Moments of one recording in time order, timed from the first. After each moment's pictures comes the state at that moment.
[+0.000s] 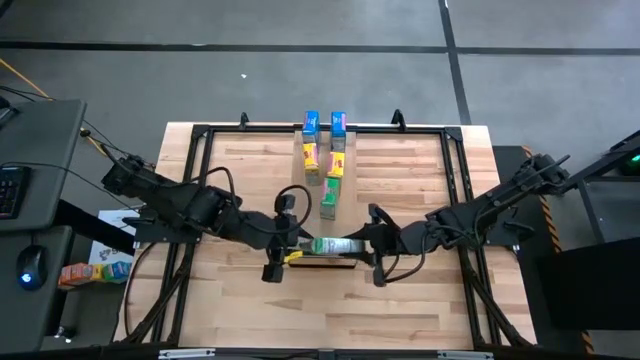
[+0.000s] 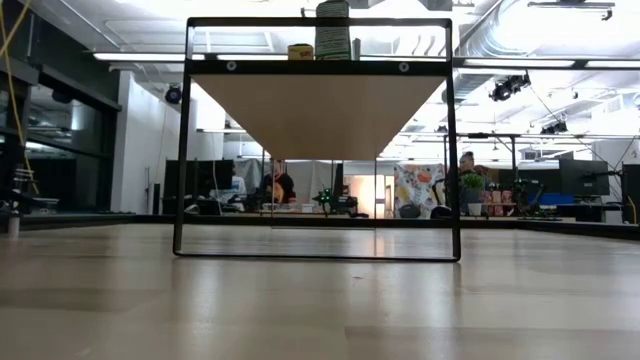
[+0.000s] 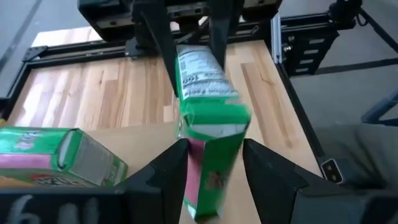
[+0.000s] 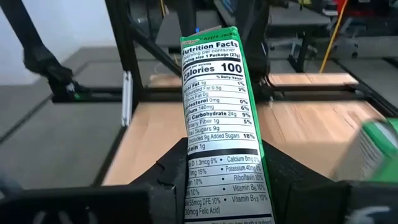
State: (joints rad) left arm -0.43 1.51 1.61 -0.74 -0.29 -0.13; right arm 0.47 1.36 1.06 0.00 0.41 0.15
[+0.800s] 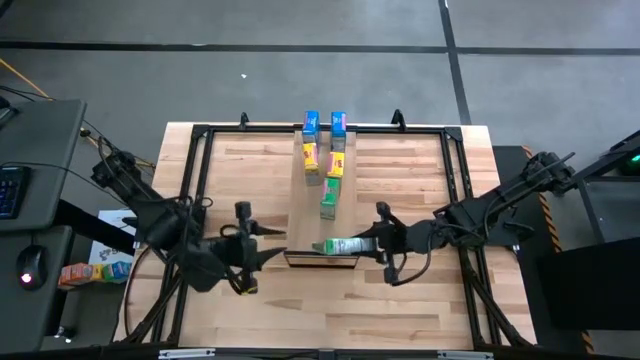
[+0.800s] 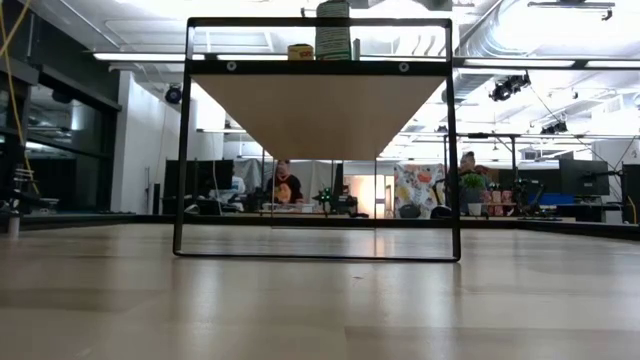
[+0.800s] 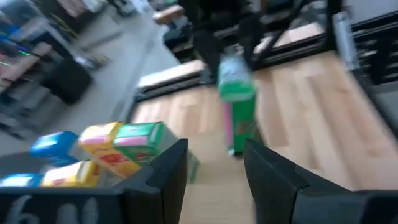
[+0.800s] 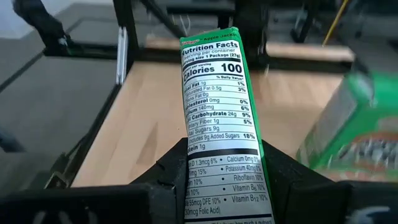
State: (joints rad) left arm -0.70 1.39 1.49 -0.72 -0.89 -0.09; right arm 0.49 1.28 1.05 -0.21 0.39 0.14
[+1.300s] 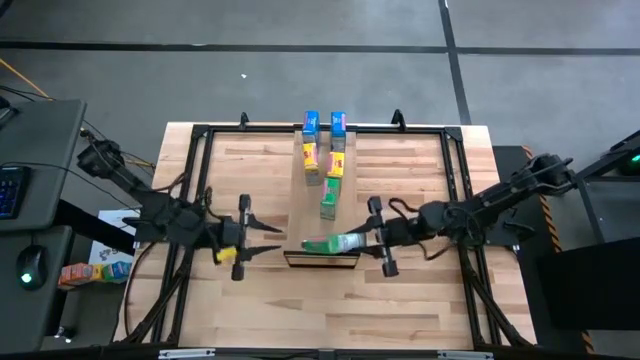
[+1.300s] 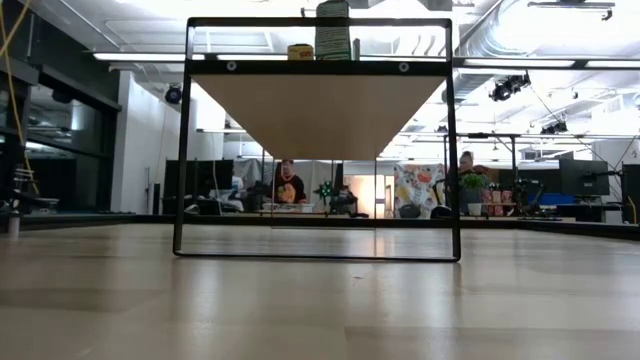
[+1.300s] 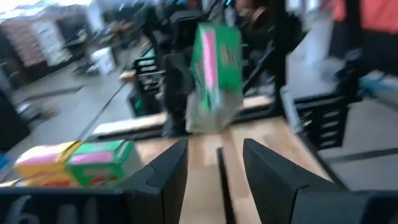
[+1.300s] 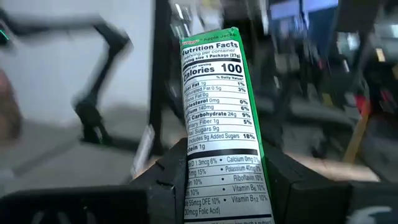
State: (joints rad) left arm -0.62 1.06 0.88 0.04 -0.63 0.11; right arm 0.37 1.28 0.74 0.65 0.15 -0.13
